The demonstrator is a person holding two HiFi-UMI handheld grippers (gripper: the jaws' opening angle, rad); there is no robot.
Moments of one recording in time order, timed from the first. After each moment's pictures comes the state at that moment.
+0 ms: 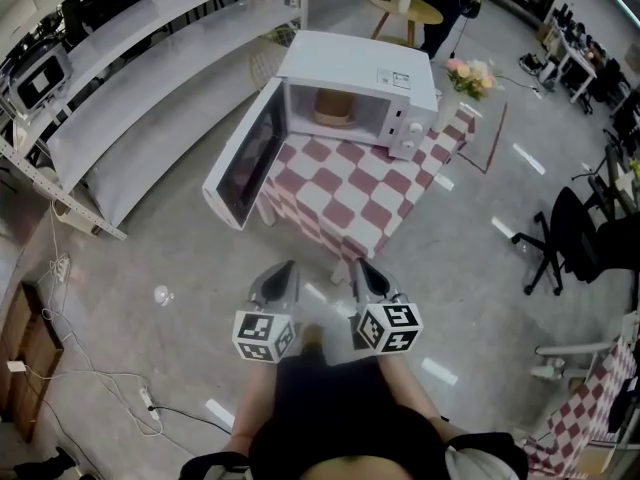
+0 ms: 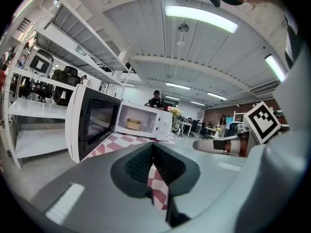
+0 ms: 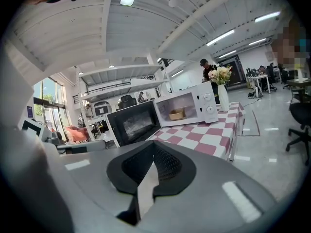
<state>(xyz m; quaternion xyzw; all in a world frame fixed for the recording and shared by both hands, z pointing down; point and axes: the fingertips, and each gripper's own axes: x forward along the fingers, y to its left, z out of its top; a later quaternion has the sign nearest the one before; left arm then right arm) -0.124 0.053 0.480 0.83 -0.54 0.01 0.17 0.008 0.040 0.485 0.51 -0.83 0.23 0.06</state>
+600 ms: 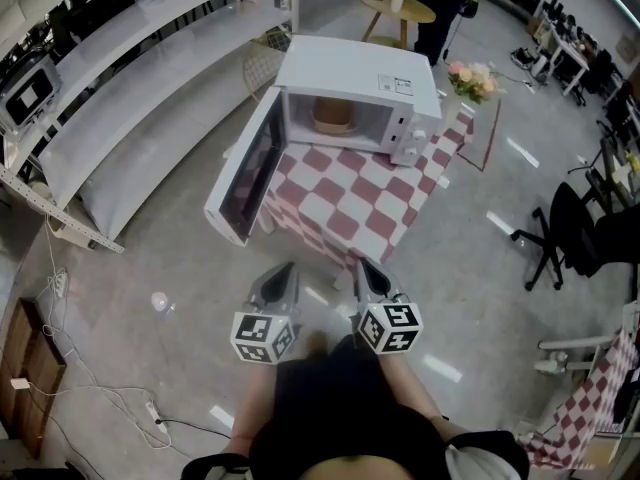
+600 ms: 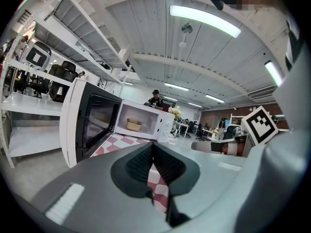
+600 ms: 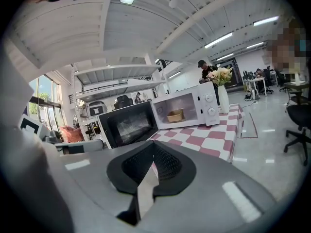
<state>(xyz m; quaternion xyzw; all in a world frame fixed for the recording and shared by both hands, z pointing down) -0.144 0.017 0.481 0.84 -0.52 0.00 0.18 -0.008 0.005 0.487 0.53 -0.82 0.22 0.06</state>
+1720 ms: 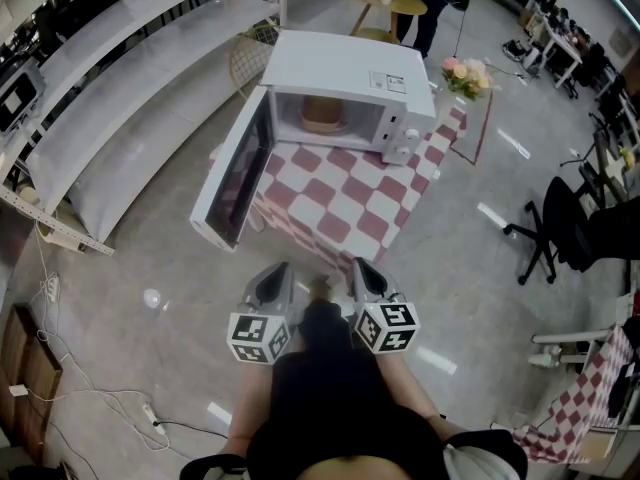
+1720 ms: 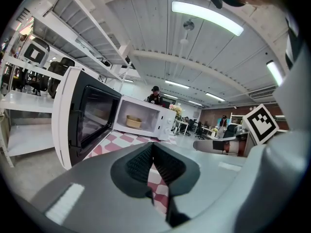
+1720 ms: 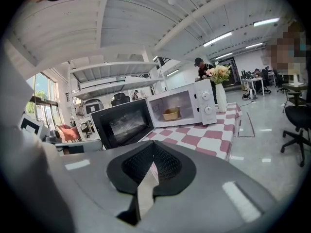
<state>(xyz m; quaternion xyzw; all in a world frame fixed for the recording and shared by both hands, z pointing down) -0.137 -0.004 0.495 0.84 -0.51 0.01 0.19 0.004 -0.013 0.498 0.54 -0.81 0.23 0.07</state>
